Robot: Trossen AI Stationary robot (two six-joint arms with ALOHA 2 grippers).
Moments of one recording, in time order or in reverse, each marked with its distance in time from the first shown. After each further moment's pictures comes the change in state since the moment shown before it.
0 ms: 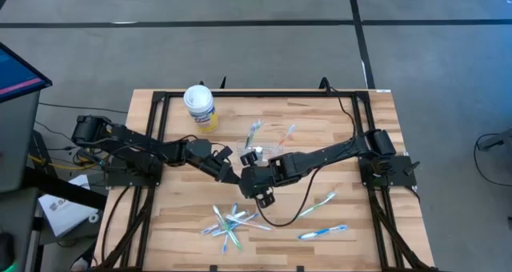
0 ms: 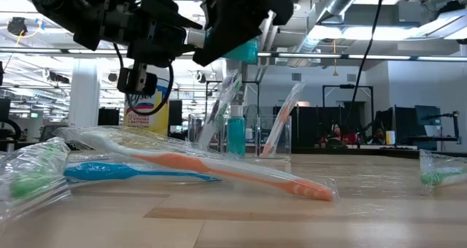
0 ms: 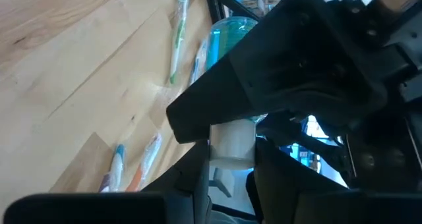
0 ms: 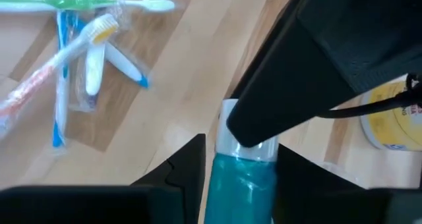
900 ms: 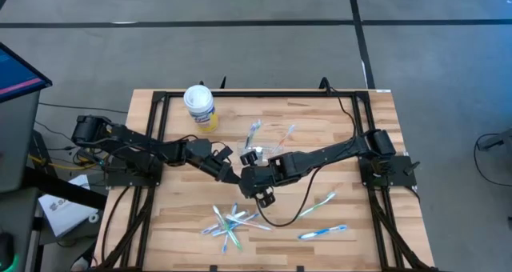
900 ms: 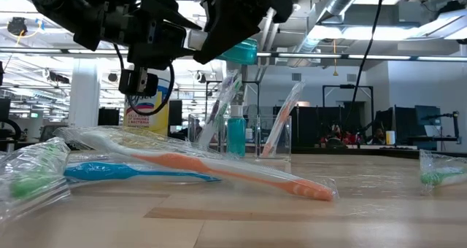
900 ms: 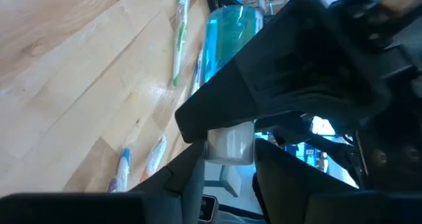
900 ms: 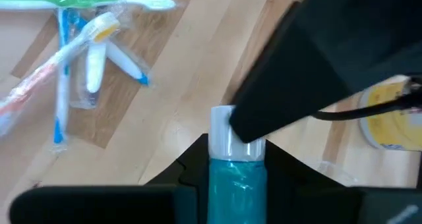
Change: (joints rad) left arm 0.003 0.000 0.000 -0.007 -0.001 0.049; right arm 0.000 0.000 0.017 -0.025 -0.001 -0.004
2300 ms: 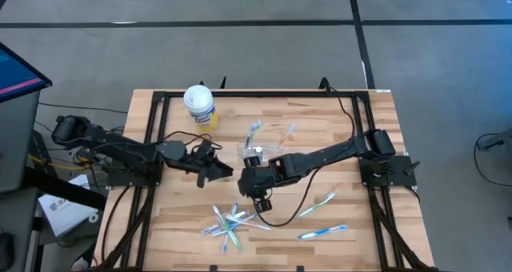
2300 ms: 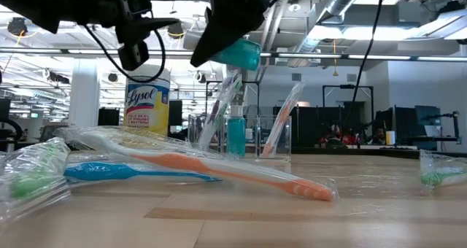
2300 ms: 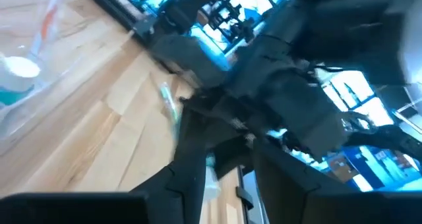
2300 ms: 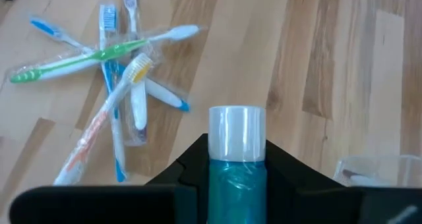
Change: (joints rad) left arm -0.117 -0.315 -0.138 0.013 -0.349 0.465; right arm -0.006 0.001 -0.050 0.078 -0.131 0.270
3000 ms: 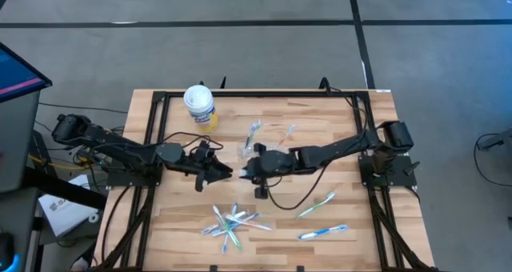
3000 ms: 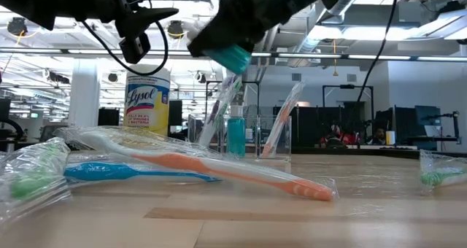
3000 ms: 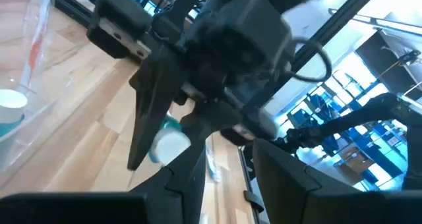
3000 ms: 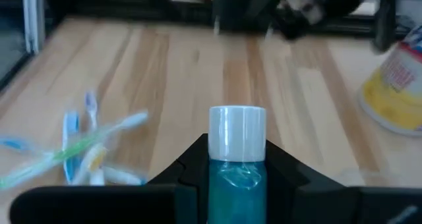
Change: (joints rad) left arm -0.036 -0.006 -0.004 0.038 -0.052 0.119; right arm -0.071 -0.190 -0.434 0.661 0.031 0.128
